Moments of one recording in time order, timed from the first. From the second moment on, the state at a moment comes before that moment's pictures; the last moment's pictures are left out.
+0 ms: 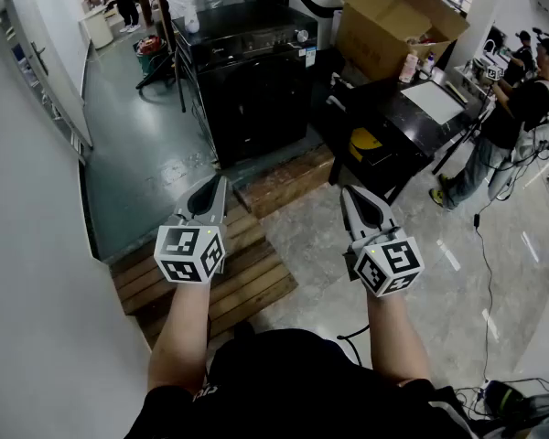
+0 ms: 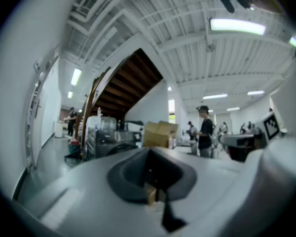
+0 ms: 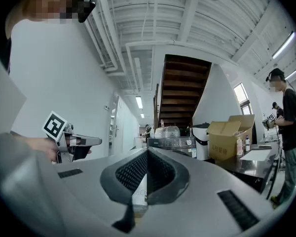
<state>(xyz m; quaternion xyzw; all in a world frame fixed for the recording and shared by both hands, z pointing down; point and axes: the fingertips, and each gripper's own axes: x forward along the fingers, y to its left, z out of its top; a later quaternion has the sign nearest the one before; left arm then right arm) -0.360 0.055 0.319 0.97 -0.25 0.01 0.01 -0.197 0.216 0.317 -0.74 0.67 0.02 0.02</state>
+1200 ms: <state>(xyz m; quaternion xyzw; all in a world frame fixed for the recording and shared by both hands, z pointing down) -0.260 0.172 0.344 0.98 -0.20 0.03 0.05 -0.142 0.348 0.344 -0.74 0.67 -0.04 0.06</state>
